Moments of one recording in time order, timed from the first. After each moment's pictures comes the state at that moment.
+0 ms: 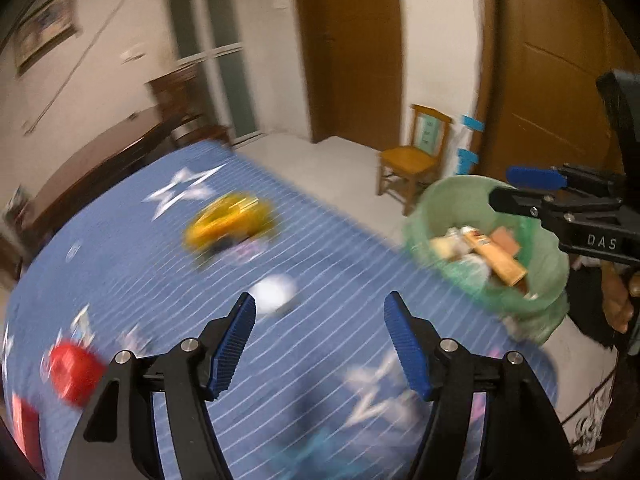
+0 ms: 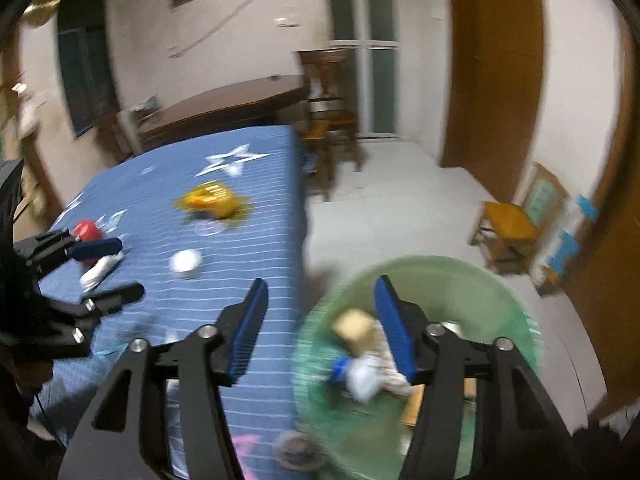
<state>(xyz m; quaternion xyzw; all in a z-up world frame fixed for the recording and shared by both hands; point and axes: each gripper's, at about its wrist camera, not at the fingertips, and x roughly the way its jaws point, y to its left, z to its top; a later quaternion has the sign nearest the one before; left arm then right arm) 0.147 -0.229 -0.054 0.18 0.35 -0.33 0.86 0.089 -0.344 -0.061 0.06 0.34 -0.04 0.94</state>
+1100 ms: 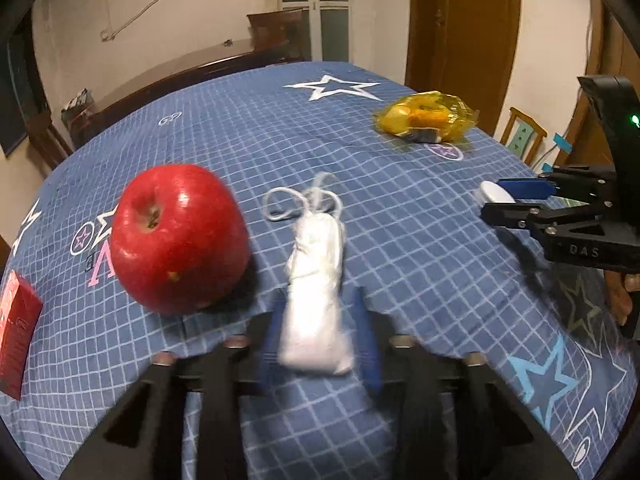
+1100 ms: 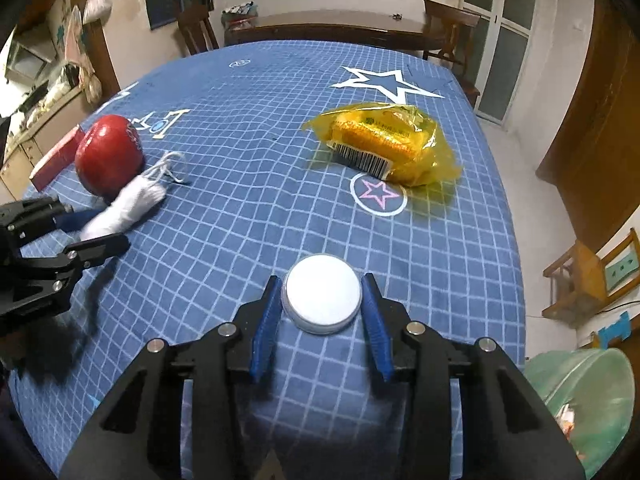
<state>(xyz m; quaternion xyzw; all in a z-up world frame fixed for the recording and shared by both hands) 0.207 -0.096 -0.120 0.13 0.41 -0.20 0.88 0.227 -0.221 -0.128 -0.03 0.44 0.11 0.89</state>
